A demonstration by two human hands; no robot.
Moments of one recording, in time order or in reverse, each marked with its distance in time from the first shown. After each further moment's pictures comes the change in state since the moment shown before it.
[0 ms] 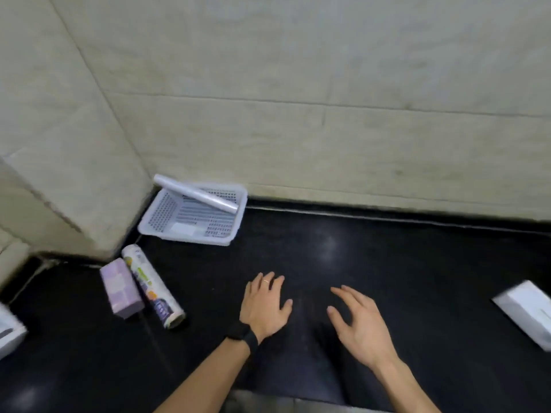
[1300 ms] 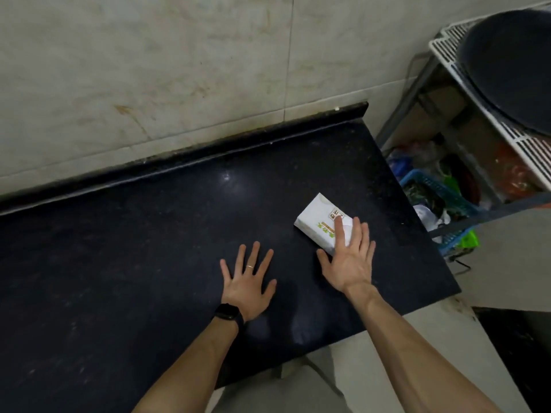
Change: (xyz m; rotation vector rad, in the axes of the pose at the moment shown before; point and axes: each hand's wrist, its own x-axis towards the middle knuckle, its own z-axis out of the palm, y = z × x) left_hand 0.094 0.385 0.245 0.230 -0.348 0.325; right_hand 0.012 0.445 -0.168 -0.235 0.053 0.589
